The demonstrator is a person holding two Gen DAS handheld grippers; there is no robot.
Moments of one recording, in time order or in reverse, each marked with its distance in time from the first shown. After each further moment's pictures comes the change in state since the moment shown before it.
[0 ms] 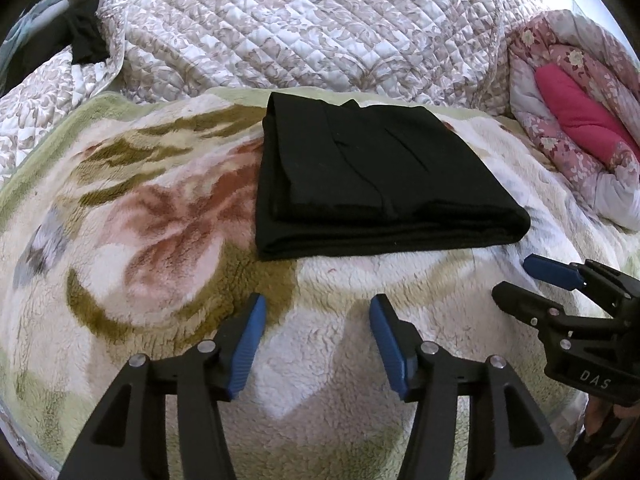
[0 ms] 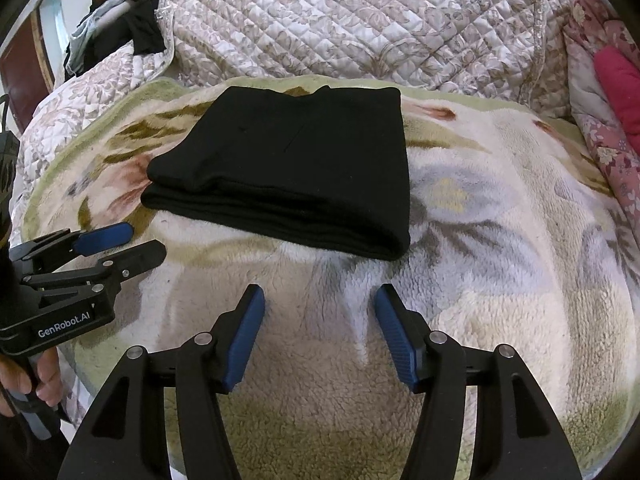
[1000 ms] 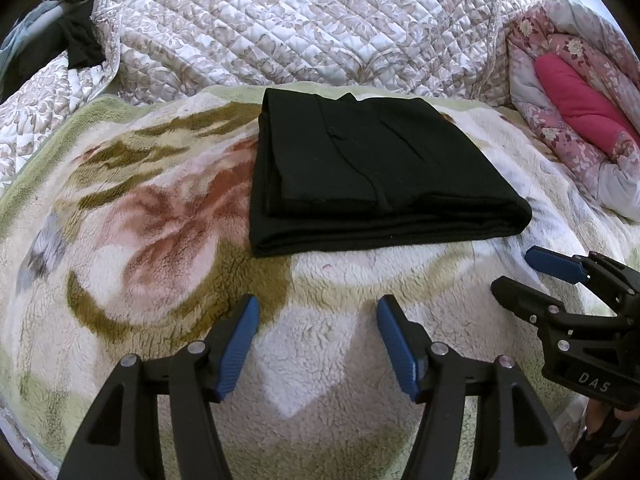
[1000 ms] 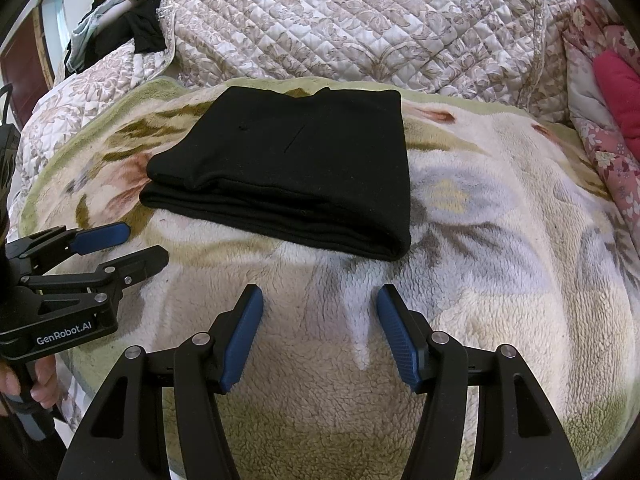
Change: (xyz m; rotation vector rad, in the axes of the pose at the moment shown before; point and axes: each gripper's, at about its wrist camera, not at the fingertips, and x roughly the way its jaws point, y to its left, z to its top) left arm 0.002 -0.004 0.001 0.022 0.015 0.011; right arm 0.001 0.001 -0.001 -0.001 -0.003 -0.004
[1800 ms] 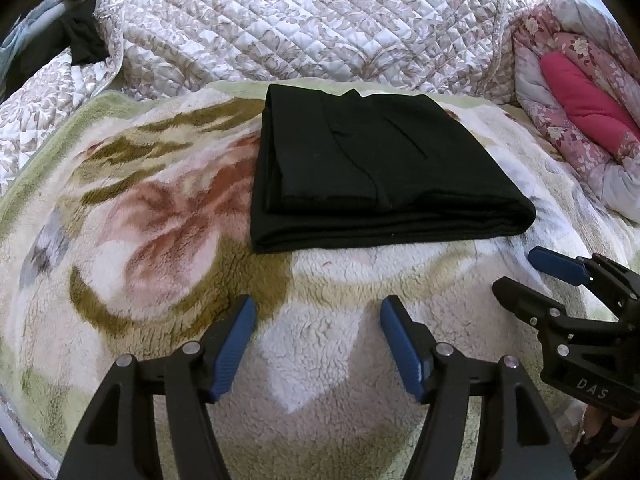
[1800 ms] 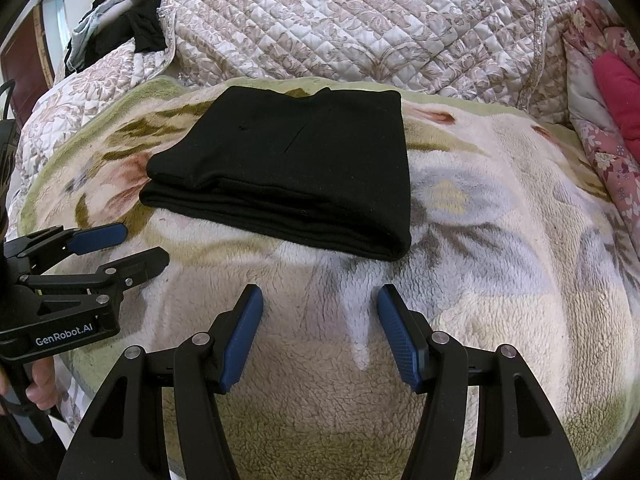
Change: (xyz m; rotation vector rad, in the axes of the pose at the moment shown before) left arm 0.002 0.000 -0.001 0.003 0.017 0.016; right arm 0.000 0.001 0.000 0.001 -0.002 -0.004
